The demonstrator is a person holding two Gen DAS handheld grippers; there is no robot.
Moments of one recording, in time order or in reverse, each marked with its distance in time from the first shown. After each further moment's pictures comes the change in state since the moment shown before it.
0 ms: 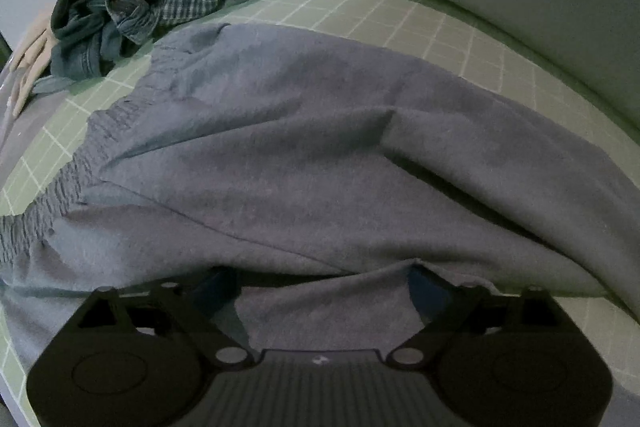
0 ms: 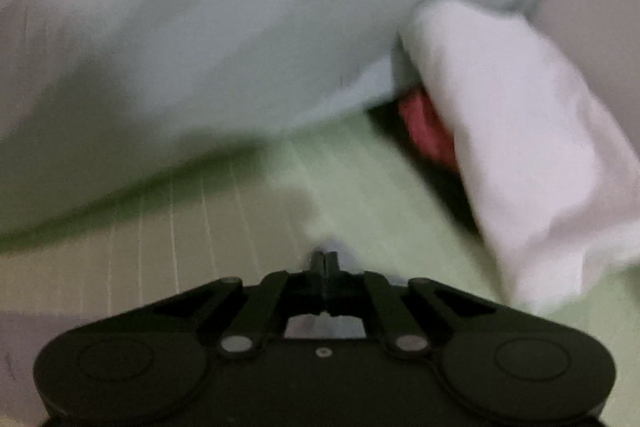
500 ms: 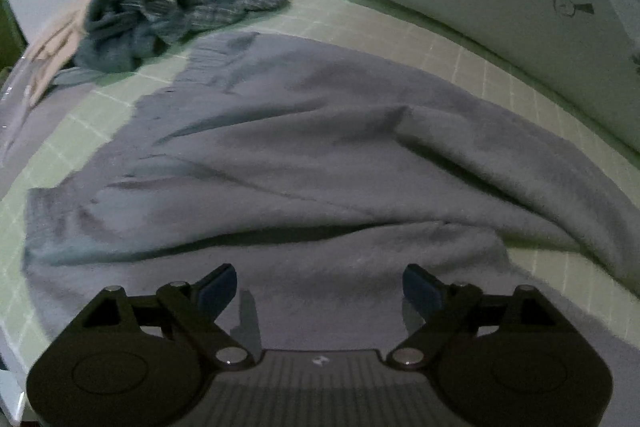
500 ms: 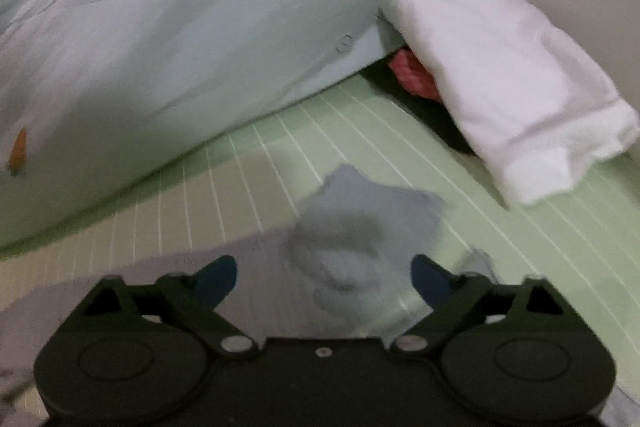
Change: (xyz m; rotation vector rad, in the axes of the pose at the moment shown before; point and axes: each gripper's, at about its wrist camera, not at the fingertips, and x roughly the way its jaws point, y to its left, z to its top) left arm -0.036 0.033 -0.031 -0.004 -0.056 -0.063; right arm -0.047 -0.005 -0.078 0.148 0.021 0.074
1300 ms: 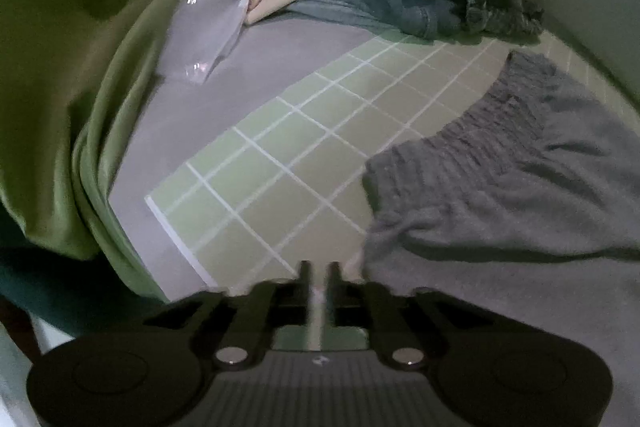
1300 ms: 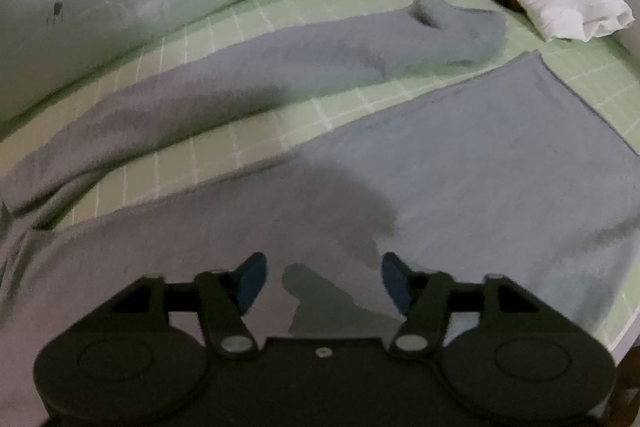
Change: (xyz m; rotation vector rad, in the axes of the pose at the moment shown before) left arm -0.024 0.268 -0.037 -0.257 0.013 0.158; right arm -0.090 0.106 -0.164 -0.060 0.246 -0.013
